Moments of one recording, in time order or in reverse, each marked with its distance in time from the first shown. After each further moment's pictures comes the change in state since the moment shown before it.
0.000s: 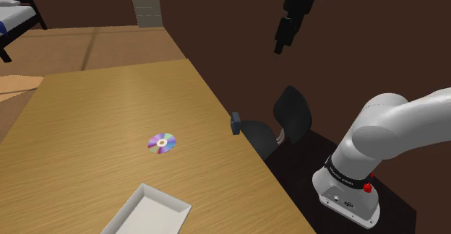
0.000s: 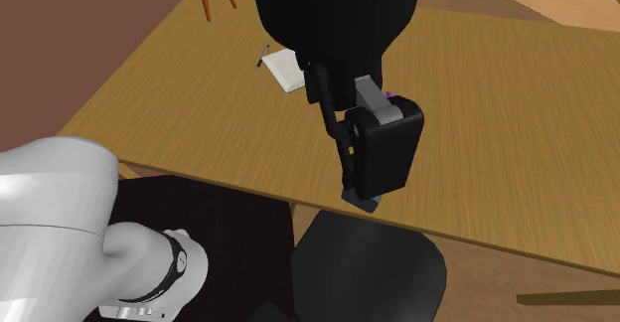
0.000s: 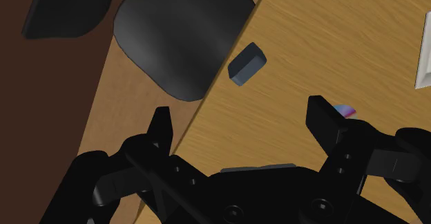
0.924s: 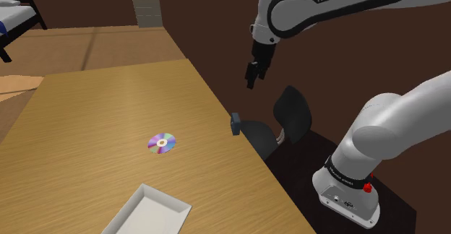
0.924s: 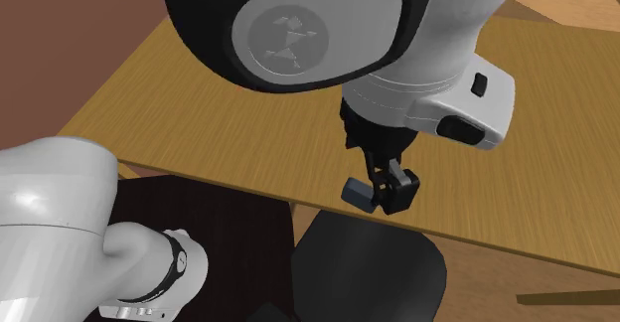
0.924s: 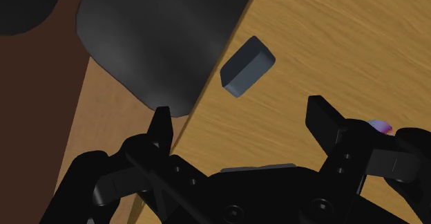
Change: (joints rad) arm 0.010 0.239 0.061 -0.195 0.033 0.391 0.058
